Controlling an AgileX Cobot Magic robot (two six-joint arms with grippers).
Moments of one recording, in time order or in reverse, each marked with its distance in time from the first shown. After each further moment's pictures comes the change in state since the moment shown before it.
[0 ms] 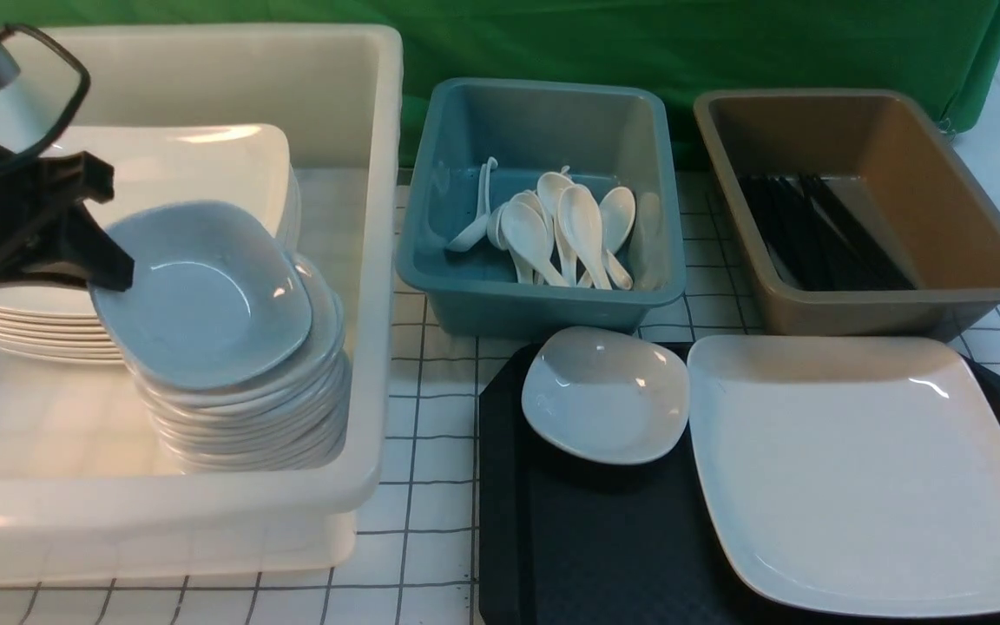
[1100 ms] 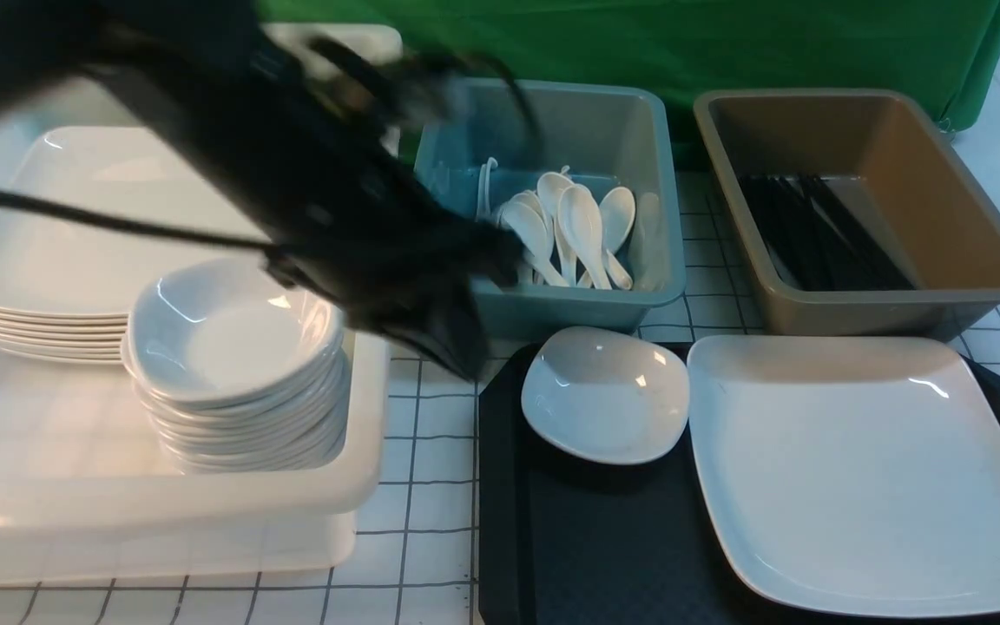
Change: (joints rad) right arm 0.000 0.001 0.000 0.000 -0.016 0.000; left arm -0.772 0.092 -0.213 0.204 0.136 -0.328
